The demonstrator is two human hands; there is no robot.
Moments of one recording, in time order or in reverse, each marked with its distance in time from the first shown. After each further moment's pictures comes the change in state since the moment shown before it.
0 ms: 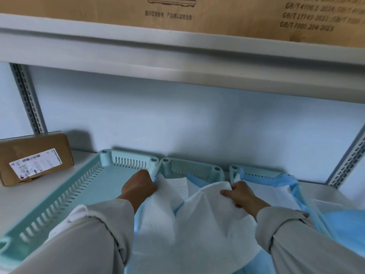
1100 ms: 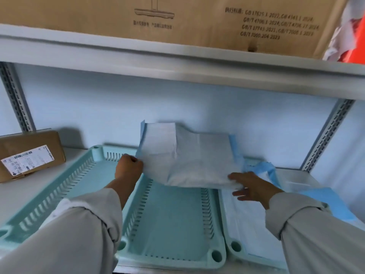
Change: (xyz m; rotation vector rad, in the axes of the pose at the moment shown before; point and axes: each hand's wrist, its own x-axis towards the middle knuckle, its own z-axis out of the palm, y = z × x) left_hand -0.022 0.002 -0.006 -0.668 0.305 -0.009; right_hand -0.084 0.011 -0.066 0.557 -0.059 0.221
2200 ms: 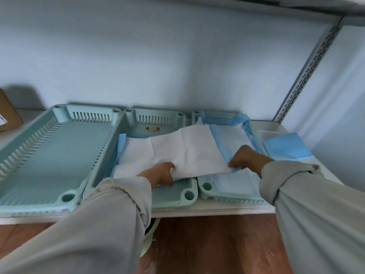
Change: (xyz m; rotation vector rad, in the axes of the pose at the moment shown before) left_hand -0.106 -0.066 0.122 0.840 -0.959 0.240; right_hand 0.021 0.089 -0.047 -0.631 0.134 0.076
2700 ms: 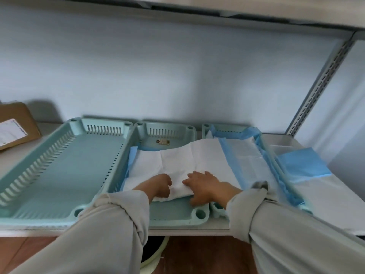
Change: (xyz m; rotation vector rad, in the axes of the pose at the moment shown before) left_hand 0.001 -0.024 -0.019 -0.008 0.018 -0.109; right_hand -0.050 -0.076 0.088 -0.901 -0.248 -0.689
